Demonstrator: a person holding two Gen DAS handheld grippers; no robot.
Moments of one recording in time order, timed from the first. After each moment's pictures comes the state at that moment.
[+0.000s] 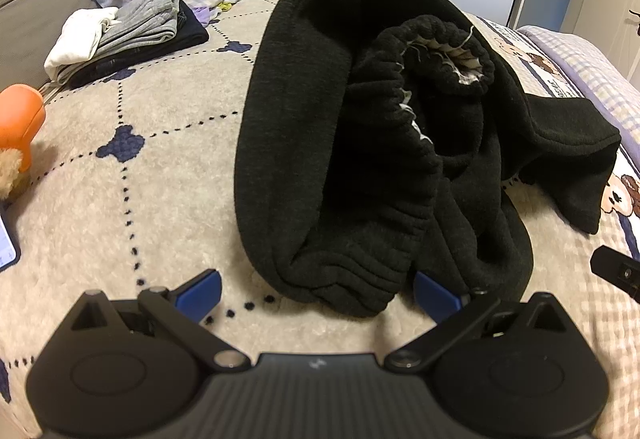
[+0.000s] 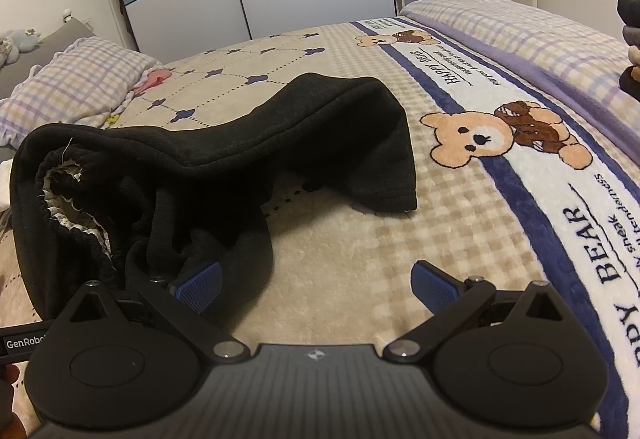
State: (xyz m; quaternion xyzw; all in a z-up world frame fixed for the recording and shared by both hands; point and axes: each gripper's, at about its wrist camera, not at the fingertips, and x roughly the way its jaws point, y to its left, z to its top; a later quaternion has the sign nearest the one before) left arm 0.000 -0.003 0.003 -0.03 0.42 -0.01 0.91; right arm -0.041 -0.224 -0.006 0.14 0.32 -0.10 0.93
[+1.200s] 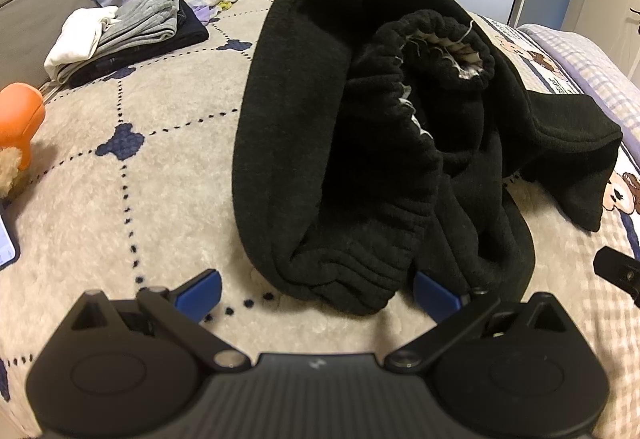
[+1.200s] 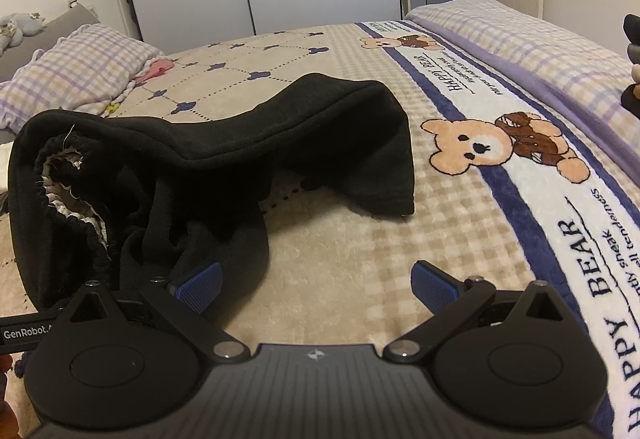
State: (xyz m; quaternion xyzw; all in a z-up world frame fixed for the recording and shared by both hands) left arm -0.001 -0.005 0.002 -0.03 0.42 -0.01 0.91; right arm -0.041 -0.222 -0.004 0.11 0.33 -0.10 0.93
